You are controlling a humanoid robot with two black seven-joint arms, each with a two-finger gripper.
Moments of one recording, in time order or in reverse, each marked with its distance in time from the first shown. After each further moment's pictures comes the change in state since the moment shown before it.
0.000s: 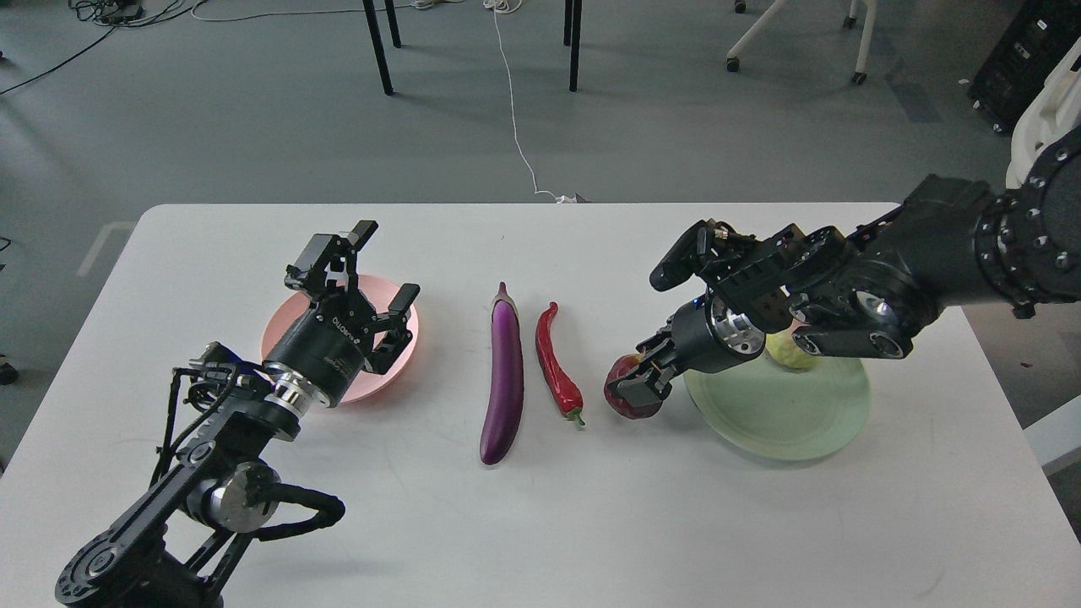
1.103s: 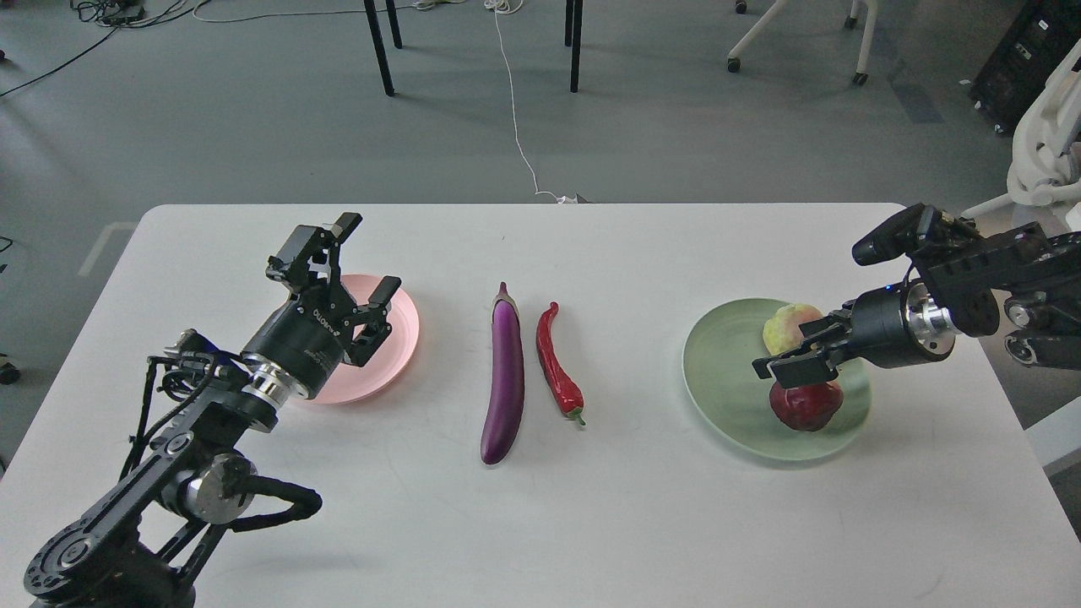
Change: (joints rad) left arm -0.049 0.110 0.003 -0.001 0.014 -0.004 -0.028; right arm -0.056 -0.559 0.163 0.141 -0.123 0.004 0.002
